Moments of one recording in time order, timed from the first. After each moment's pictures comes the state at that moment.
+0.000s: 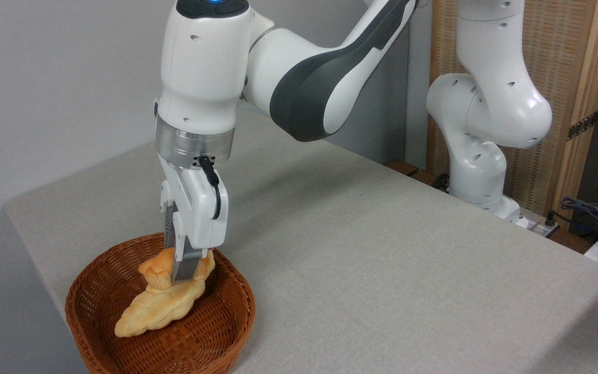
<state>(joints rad) -0.04 0.09 0.06 -1.84 -0.32 2.19 1.20</state>
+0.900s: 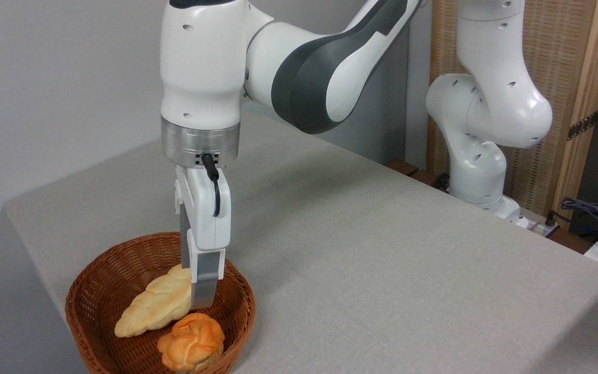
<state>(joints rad) -0.03 0.09 0.06 -1.83 -0.17 2.15 1.23</state>
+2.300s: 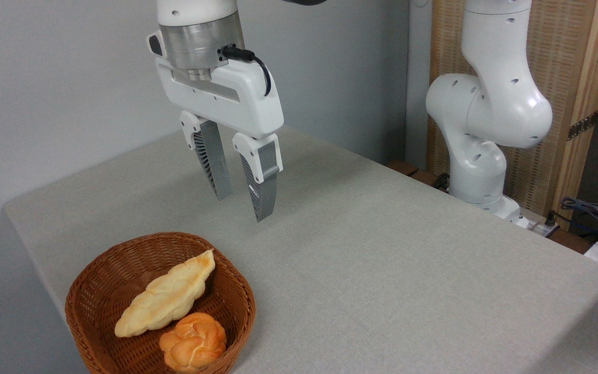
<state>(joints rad) -0.02 -0.02 -0.01 -1.67 0.01 1.67 0.67</state>
